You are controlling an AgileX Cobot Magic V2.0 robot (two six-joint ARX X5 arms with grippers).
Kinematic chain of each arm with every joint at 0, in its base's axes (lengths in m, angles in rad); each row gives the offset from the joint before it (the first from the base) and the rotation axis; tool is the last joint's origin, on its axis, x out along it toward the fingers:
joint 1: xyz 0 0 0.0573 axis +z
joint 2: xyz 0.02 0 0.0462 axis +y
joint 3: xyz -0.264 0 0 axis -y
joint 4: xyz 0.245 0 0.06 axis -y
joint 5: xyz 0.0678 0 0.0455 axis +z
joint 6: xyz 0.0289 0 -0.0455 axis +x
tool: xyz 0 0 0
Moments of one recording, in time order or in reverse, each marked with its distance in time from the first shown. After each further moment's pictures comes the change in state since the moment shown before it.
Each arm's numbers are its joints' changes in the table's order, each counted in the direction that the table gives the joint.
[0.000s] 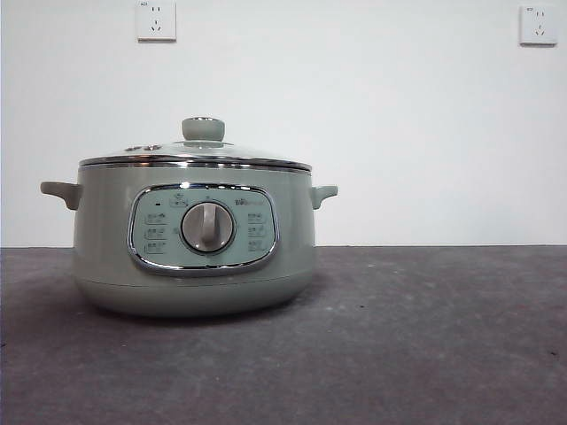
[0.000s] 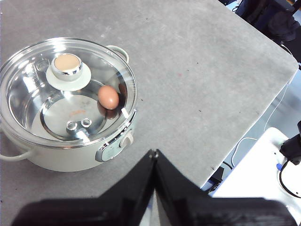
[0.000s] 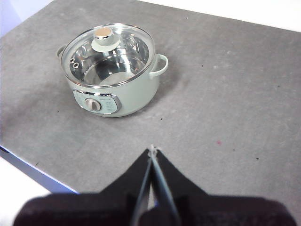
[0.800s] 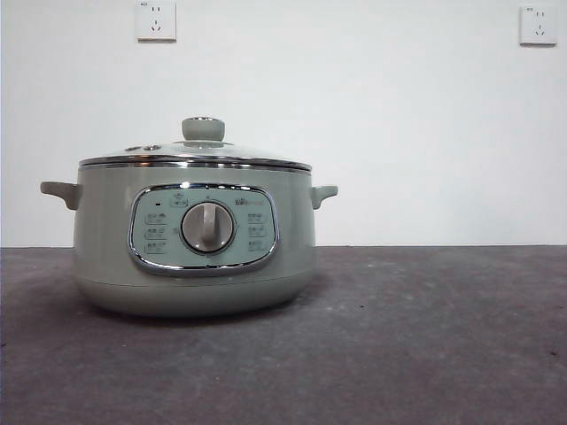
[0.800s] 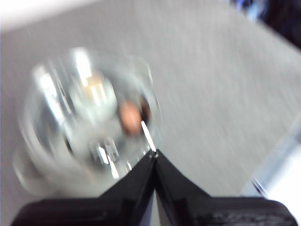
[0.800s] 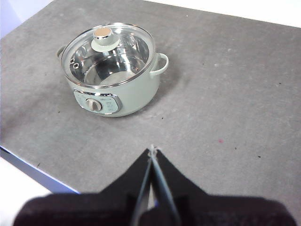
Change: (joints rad) left arm 0.004 0.069 0.000 0.181 0.079 0.024; right arm 0.000 0.005 0.000 0.000 0.000 0.013
